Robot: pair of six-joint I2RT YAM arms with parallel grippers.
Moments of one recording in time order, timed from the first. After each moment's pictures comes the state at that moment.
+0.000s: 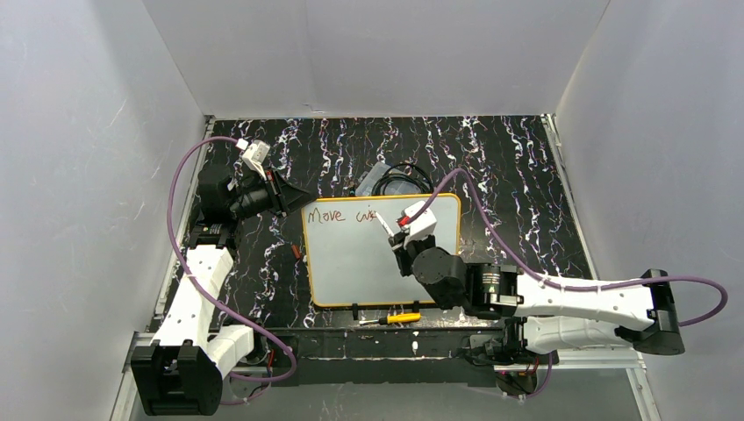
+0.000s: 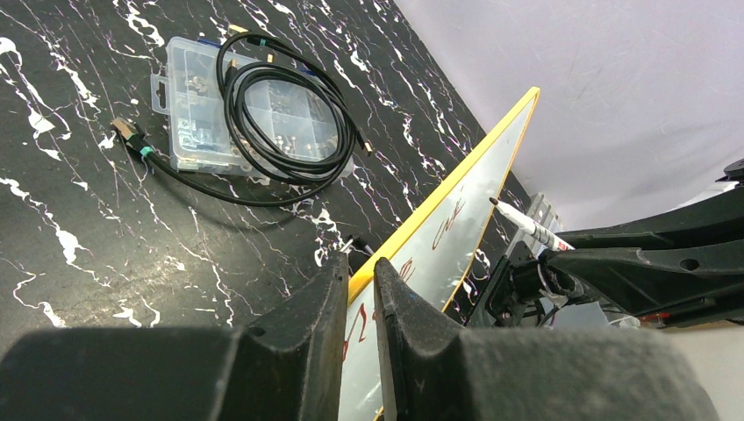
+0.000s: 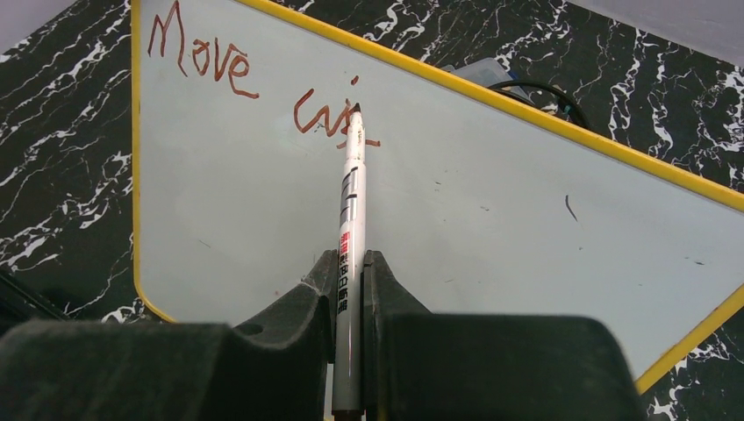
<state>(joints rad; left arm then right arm) -0.01 1.00 0.79 -0.09 0.94 -0.40 1.43 1.02 0.87 -0.21 0.82 0.28</state>
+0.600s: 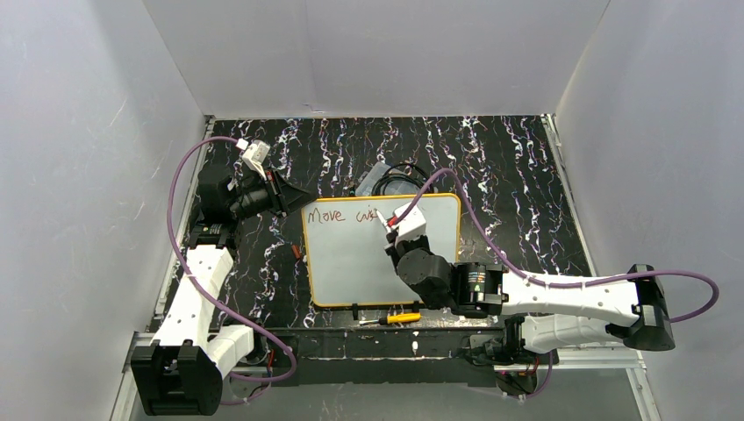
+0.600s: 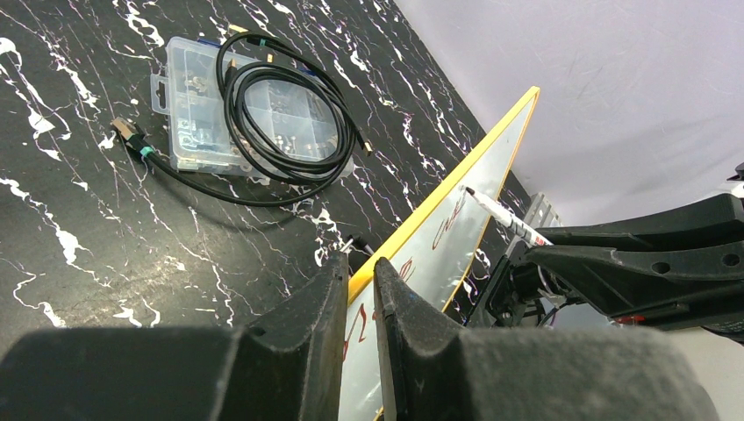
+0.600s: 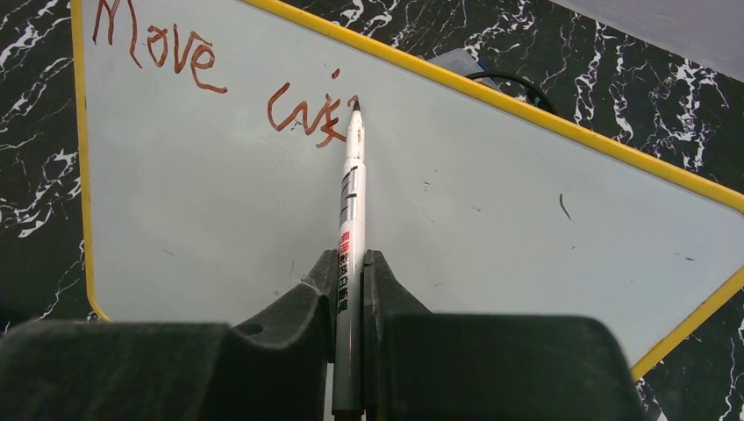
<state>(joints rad) -0.01 1.00 0.79 -0.09 0.94 -0.40 1.43 1.11 0.90 -0.21 0.91 0.27</state>
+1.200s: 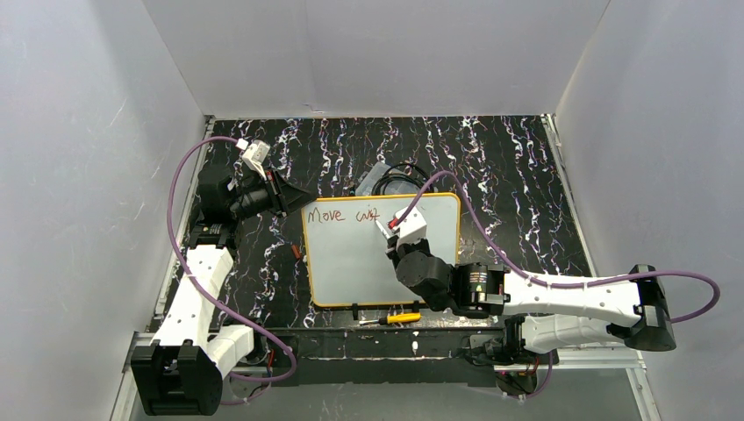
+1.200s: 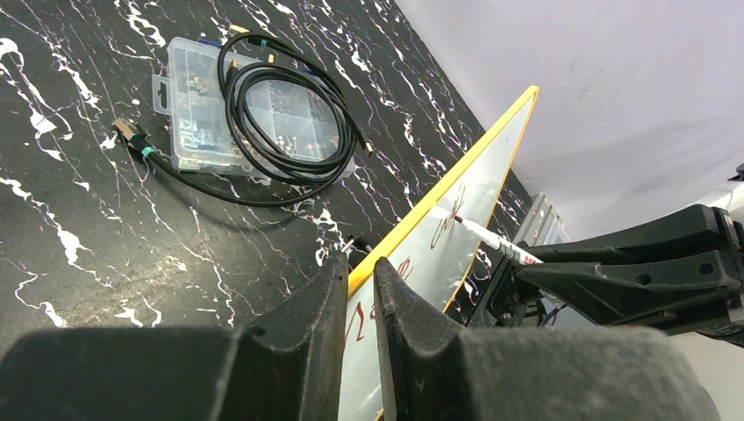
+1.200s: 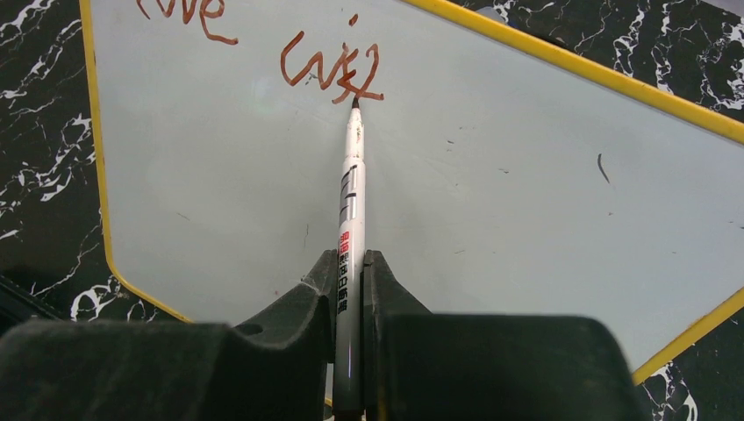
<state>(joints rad) -0.01 1.00 0.79 -0.09 0.93 -0.40 1.43 1.11 0.90 -0.31 0.85 0.37</state>
